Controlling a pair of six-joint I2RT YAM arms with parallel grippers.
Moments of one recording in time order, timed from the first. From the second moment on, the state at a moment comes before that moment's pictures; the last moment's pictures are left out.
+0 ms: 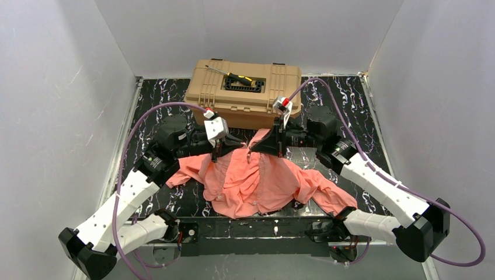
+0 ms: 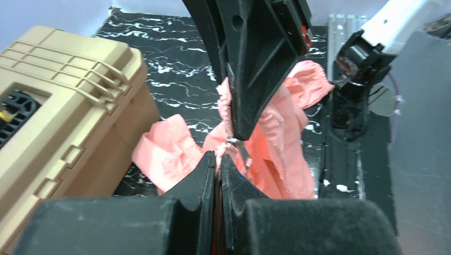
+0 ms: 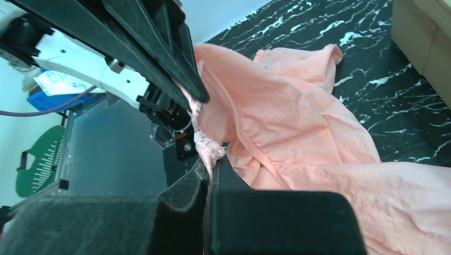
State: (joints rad) left arm -0.62 0.92 0.97 -0.22 0.67 0.25; right arm 0.71 1.10 0.95 -0.06 -0.73 0.34
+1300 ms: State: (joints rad) left arm -0.65 0.88 1.01 -0.29 0.69 0.19; right arm 0.71 1.16 1.07 -0.13 -0.93 0.43
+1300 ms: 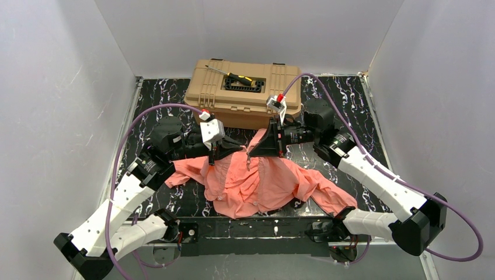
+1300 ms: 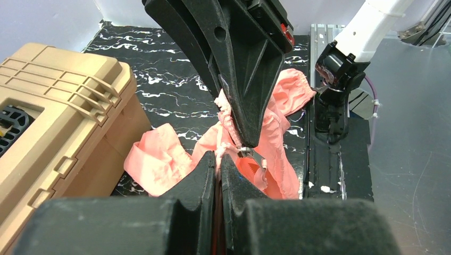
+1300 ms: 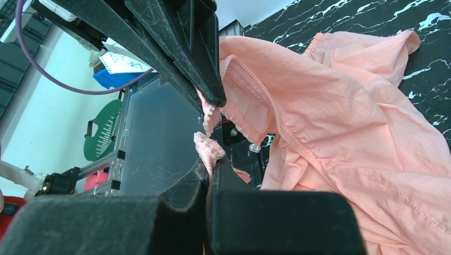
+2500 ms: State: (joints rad) left arm -0.65 0.88 1.01 -0.29 0.65 0.21; right arm 0.72 1.14 1.03 -0.08 -0.87 0.45
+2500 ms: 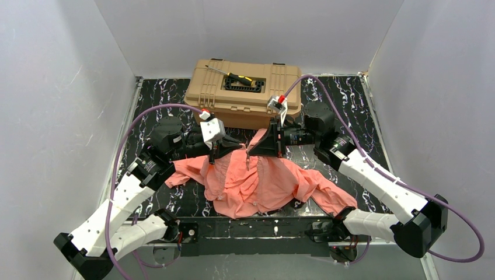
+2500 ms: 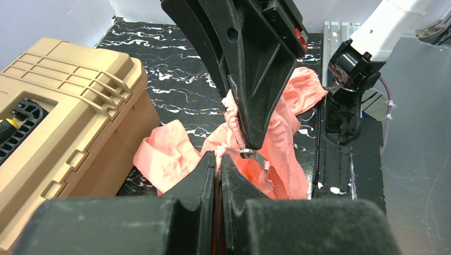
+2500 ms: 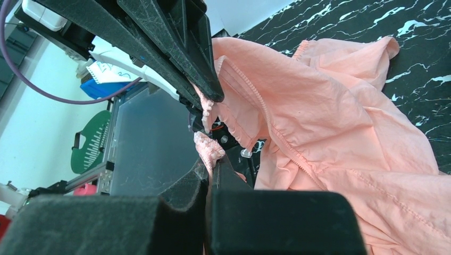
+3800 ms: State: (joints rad) left arm -0.66 0.88 1.01 -0.29 0.65 0.21; right arm 0.74 1.11 1.02 -0.03 -0.78 0.45
